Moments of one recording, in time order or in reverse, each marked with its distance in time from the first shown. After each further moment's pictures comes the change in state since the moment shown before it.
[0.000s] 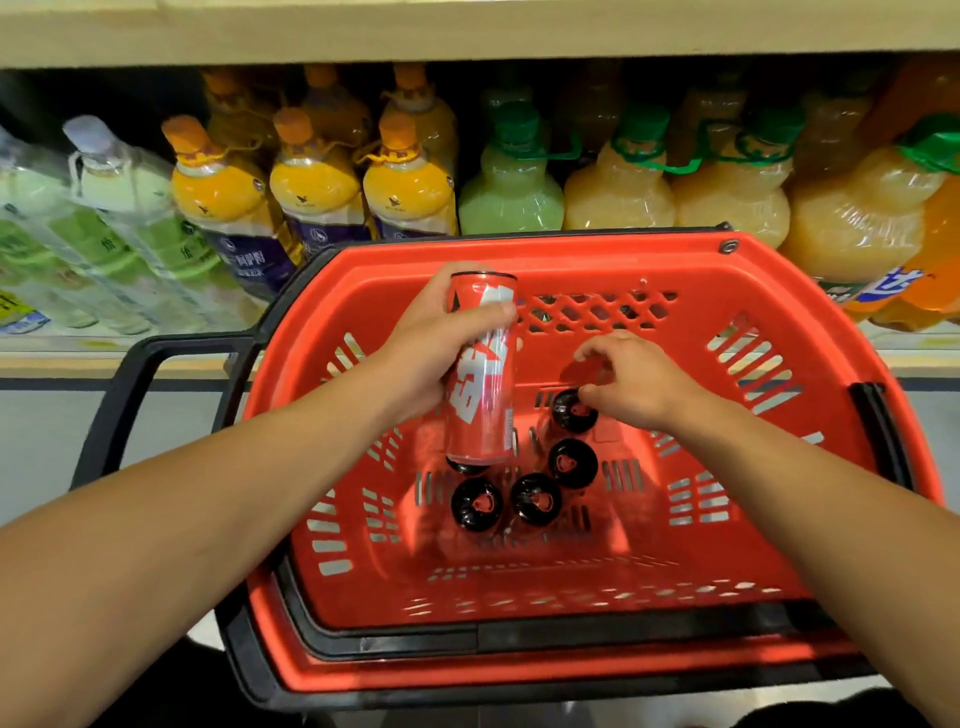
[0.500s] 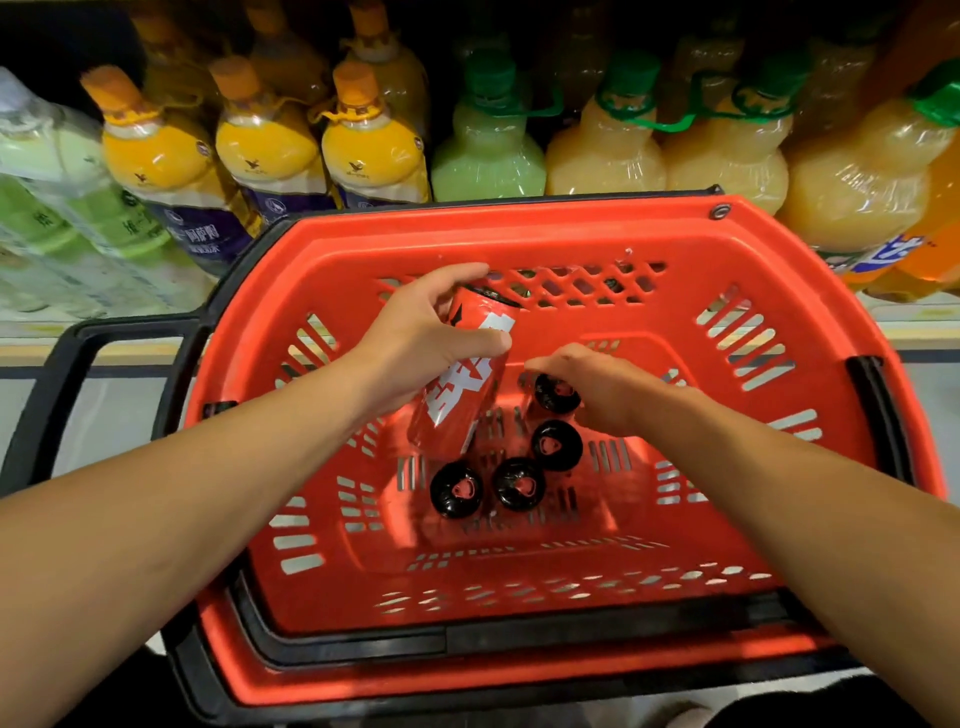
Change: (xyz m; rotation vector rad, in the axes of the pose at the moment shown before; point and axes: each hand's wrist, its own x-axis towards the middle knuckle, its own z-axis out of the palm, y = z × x) left_hand 0.006 -0.017 -0.002 0.470 0.001 0.053; right_hand 0.012 0.025 0.040 -0.175 -0.254 -0.204
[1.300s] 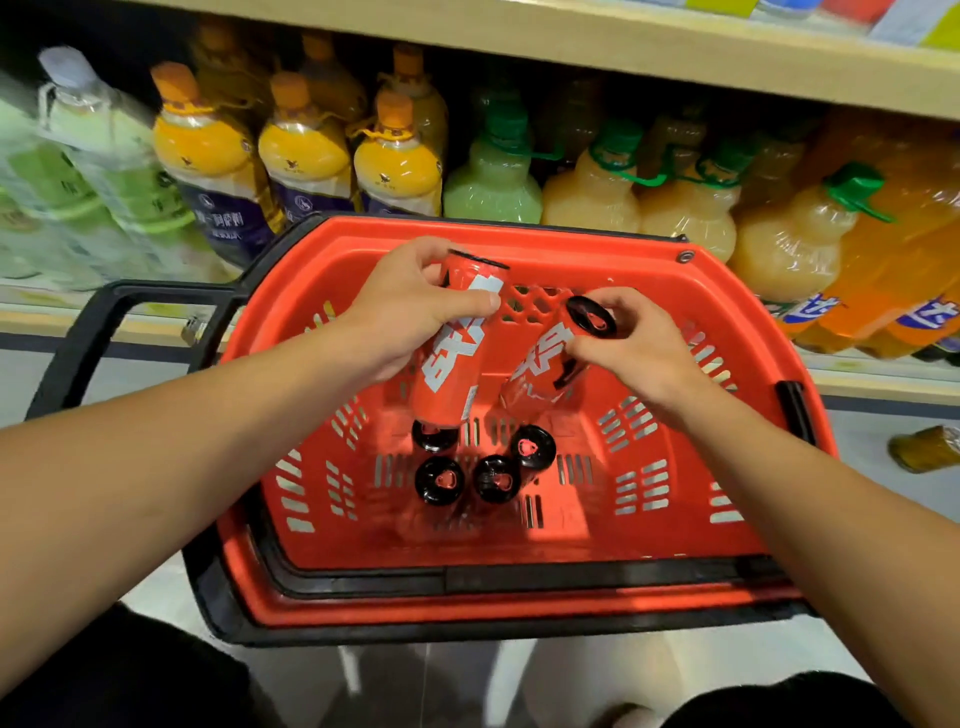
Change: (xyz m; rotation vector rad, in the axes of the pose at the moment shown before) left_hand -0.017 0.024 -0.011 -0.286 0.102 0.086; right_hand -0.054 -0.034 -0.059 0.857 0.647 0.138
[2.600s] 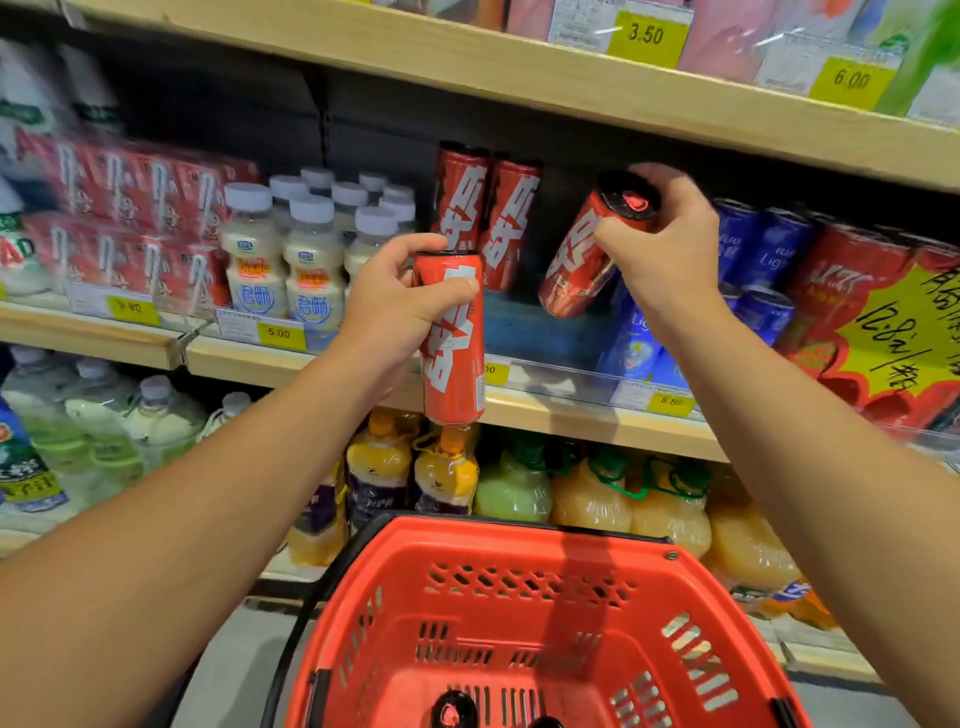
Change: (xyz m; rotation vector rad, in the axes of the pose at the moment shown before) left_hand 0.045 0.255 -0.083 -0.088 0.273 0.448; right_hand 0.122 -0.359 -0.042 0.093 0.449 -0.639
